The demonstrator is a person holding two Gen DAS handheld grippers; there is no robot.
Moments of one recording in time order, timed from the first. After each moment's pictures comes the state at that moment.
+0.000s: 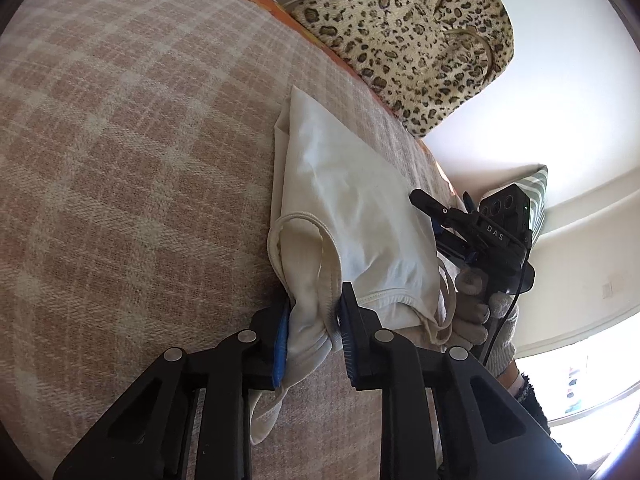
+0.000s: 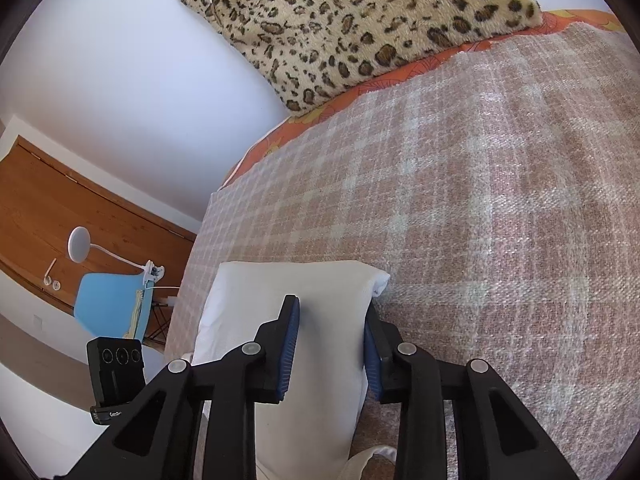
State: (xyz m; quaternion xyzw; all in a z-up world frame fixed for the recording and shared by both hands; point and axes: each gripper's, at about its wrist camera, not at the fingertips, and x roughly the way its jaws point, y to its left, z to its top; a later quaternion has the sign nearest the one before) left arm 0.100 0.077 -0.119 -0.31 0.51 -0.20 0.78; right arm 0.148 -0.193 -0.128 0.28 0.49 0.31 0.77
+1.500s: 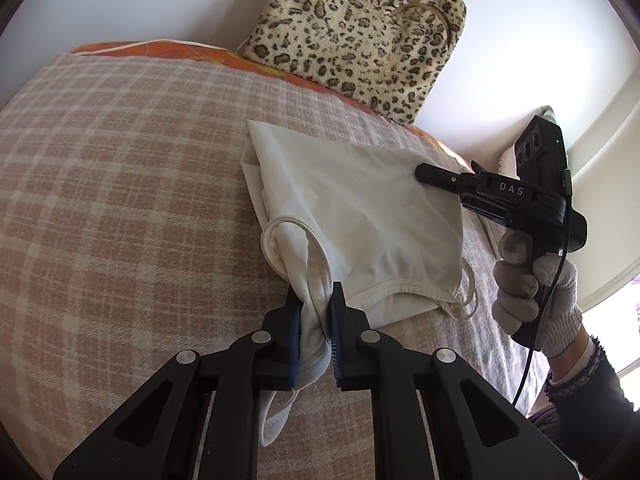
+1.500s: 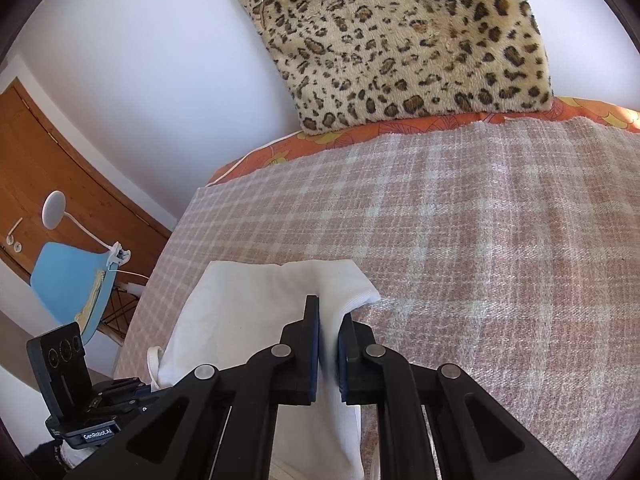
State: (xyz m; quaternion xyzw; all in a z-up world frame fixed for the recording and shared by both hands) left arm 0.081 0.042 -0.082 -0.18 0.47 -0.19 0.84; right arm 0.125 -0.171 -0.076 0.18 0.46 0.27 0.83
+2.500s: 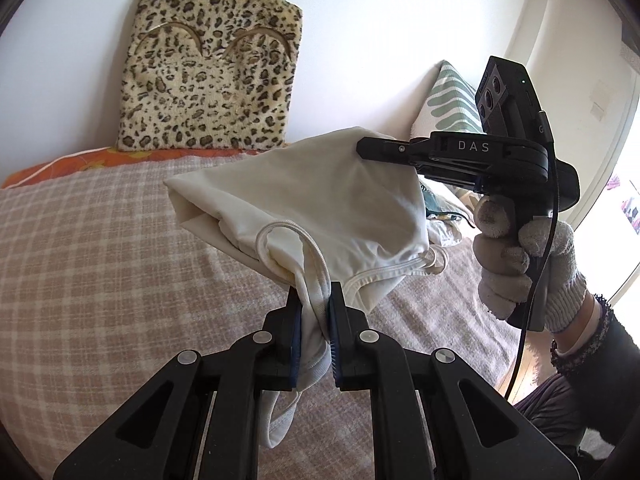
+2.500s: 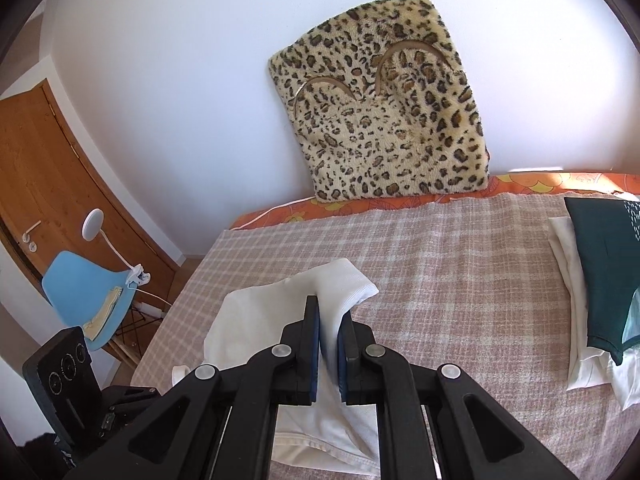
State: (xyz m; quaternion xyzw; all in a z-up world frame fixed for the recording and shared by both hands) left arm 0.025 -0.076 0.004 -0.06 0.38 -0.30 0.87; right arm 0.033 -0.253 0.032 0.18 0.38 0.24 0.88
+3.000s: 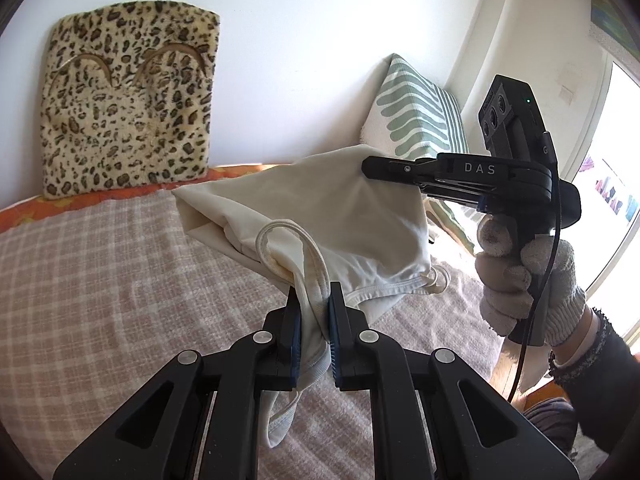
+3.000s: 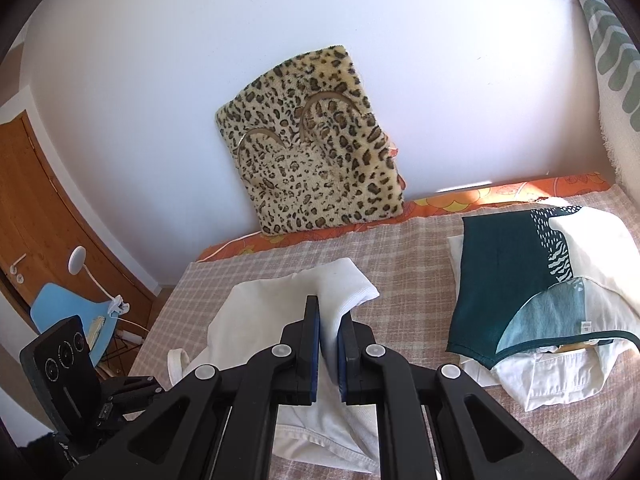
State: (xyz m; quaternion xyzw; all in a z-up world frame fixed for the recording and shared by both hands) left arm 0.050 -0.176 0.025 -0.05 0.36 -0.37 0.86; right arm 0.006 -0.366 0.041 0.20 0.35 0.18 0.90
